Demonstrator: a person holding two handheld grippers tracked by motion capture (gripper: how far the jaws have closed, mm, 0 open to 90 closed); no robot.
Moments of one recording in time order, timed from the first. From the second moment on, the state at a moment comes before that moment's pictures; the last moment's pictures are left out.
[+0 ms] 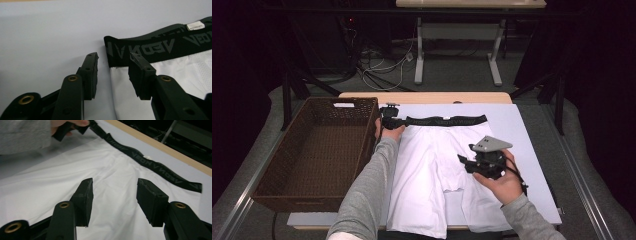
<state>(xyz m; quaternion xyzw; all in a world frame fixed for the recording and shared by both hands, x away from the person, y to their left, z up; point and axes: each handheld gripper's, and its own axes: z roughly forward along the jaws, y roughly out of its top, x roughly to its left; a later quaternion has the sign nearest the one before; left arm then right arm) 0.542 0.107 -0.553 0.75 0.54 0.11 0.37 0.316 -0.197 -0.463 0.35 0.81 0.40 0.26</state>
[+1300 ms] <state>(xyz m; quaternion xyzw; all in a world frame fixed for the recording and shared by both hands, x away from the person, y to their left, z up) 0.548 0.102 -0.494 0.75 0.52 0.14 0.39 0.256 -0.086 -0.521 0.21 0.86 0.44 0.15</state>
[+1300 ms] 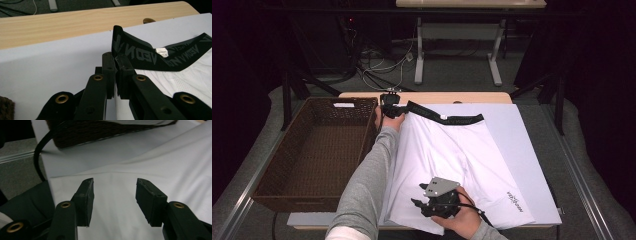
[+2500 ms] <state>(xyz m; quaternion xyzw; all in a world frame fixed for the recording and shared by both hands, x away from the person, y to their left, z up) 0.535 0.109 -0.492 0.75 0.51 0.13 0.40 0.244 -0.008 -0.569 0.14 0.90 0.41 0.06</state>
